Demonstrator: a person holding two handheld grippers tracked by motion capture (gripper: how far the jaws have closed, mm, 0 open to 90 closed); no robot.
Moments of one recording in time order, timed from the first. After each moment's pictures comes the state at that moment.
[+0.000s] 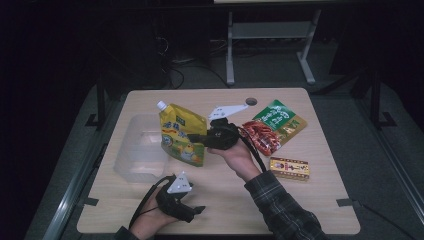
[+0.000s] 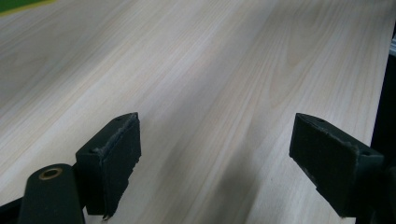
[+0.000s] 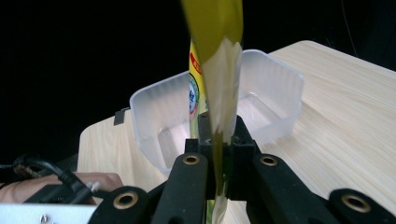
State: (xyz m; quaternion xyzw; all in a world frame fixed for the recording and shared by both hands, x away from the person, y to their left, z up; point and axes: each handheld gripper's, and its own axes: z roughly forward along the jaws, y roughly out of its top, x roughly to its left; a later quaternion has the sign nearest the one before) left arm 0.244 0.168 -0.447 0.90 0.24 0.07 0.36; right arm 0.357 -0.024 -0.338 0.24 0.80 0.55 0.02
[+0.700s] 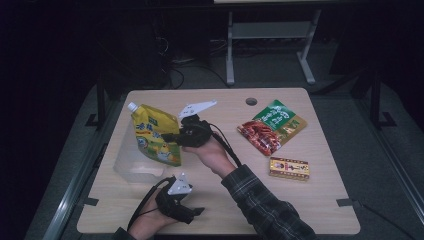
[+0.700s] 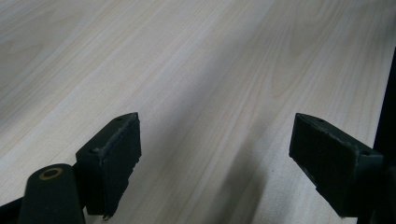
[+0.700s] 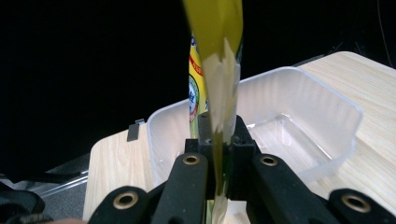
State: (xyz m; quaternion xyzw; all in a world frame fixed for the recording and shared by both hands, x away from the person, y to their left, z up) left arm 0.243 0.167 -0.452 0.90 0.24 0.07 0.36; right arm 0.364 0.041 -0.332 0.21 0.81 0.55 0.00
